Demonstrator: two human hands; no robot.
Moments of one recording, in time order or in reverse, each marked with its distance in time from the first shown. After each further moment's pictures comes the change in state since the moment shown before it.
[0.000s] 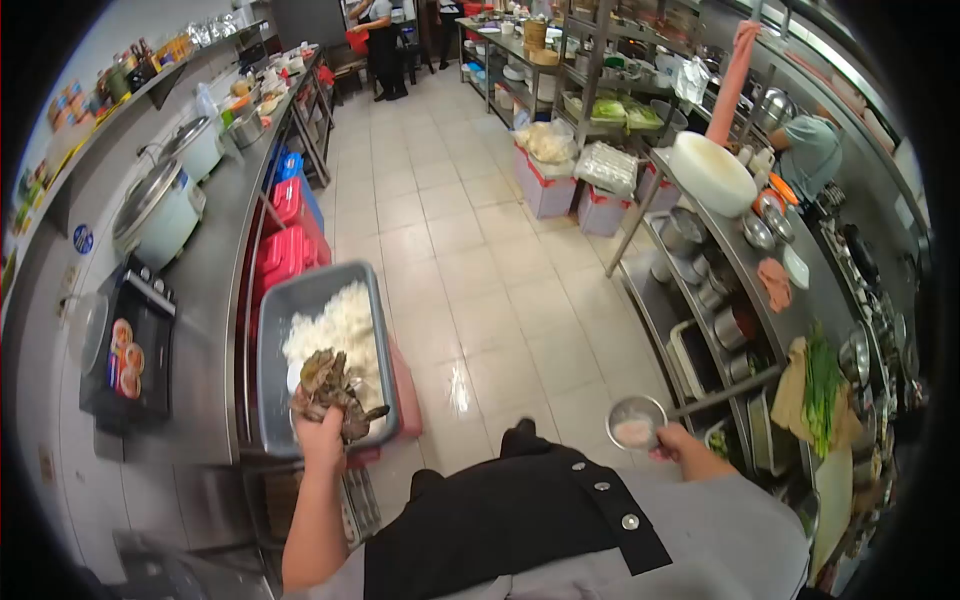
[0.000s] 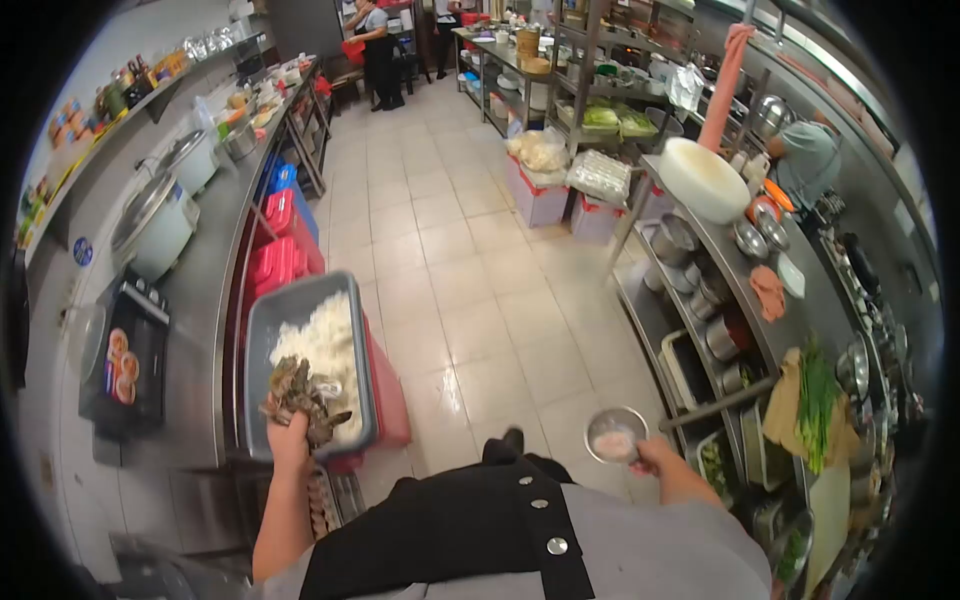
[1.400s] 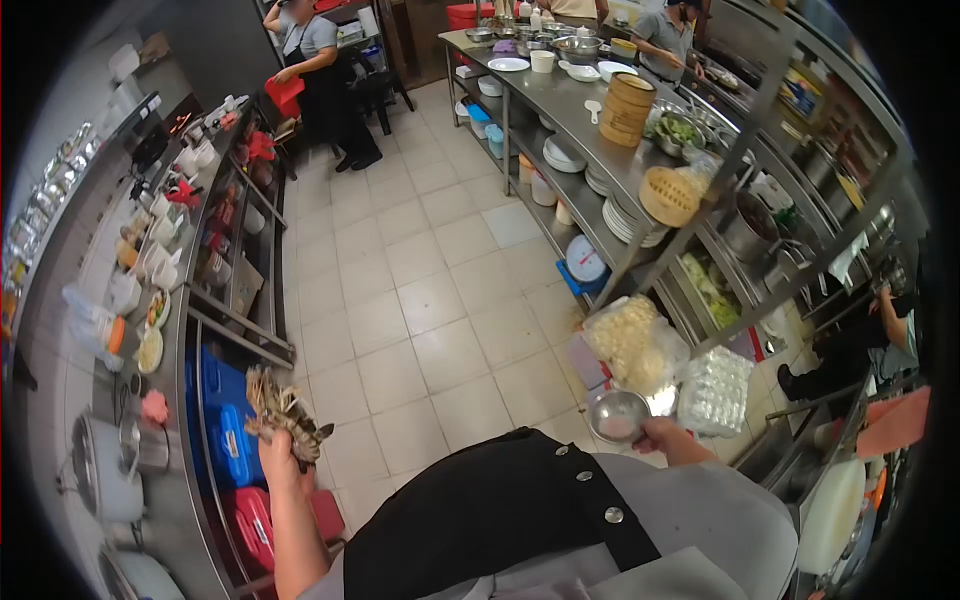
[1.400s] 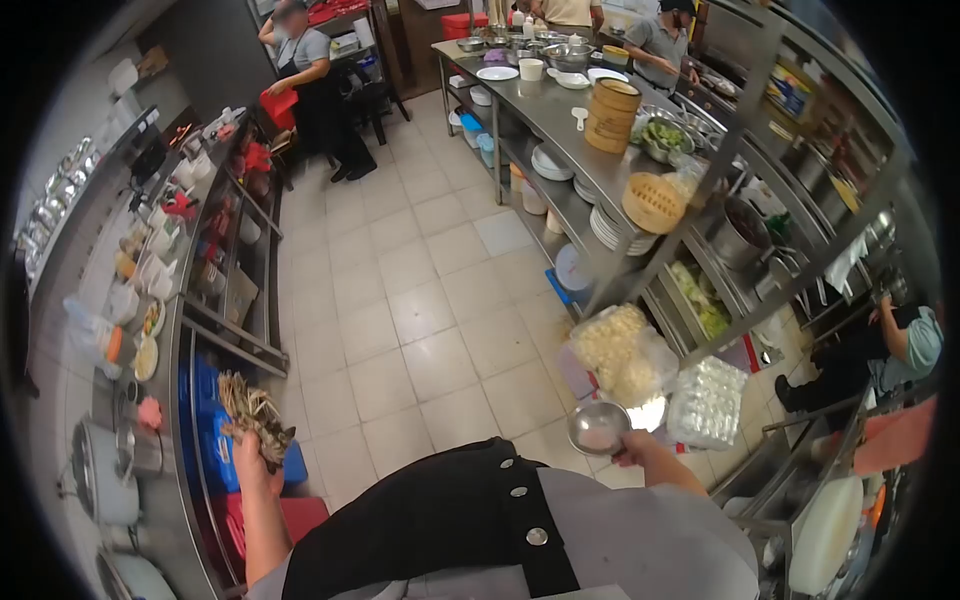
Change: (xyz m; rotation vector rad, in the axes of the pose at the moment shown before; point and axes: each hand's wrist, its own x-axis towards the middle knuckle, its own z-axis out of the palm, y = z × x) left_hand 1.244 -0.081 0.496 -0.167 0.032 -0.102; right_hand 0.563 -1.221 0.135 0.005 -0.034 0.085
